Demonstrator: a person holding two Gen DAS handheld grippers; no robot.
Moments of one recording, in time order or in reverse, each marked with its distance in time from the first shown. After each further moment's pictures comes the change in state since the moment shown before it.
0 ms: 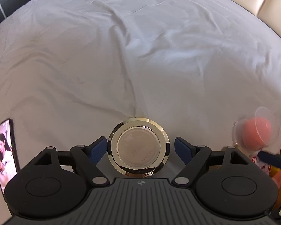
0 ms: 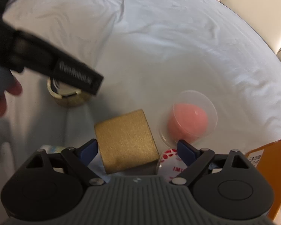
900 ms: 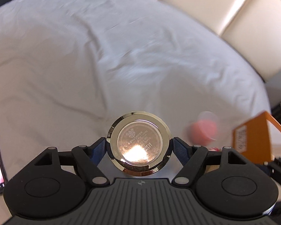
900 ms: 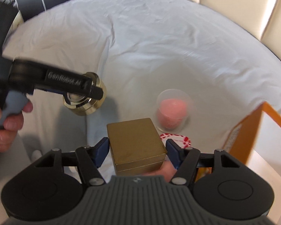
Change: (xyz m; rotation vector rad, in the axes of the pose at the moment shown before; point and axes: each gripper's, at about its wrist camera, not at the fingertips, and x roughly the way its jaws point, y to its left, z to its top) left arm -0.061 0.004 -0.018 0.019 -0.119 -0.288; right arm -0.080 -0.021 -0.025 0.183 -0.108 0.062
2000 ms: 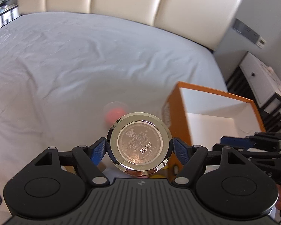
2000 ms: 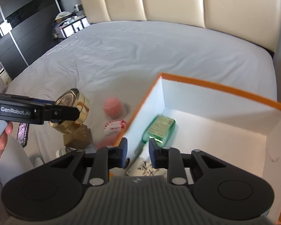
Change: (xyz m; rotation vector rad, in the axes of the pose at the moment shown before) left arm -0.052 -0.123 -0.031 0.284 -0.011 -0.106; right arm -0.113 -0.113 -0.089 0.273 -0.187 0.006
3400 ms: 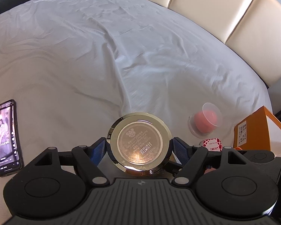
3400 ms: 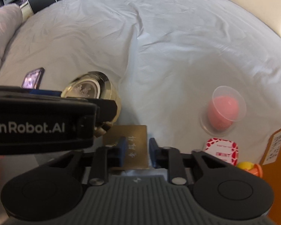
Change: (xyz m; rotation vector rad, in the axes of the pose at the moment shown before) left arm 0.009 0.133 -0.038 -0.341 -0.024 0.174; right arm 0.189 0.187 0.026 -0.316 0.267 0.057
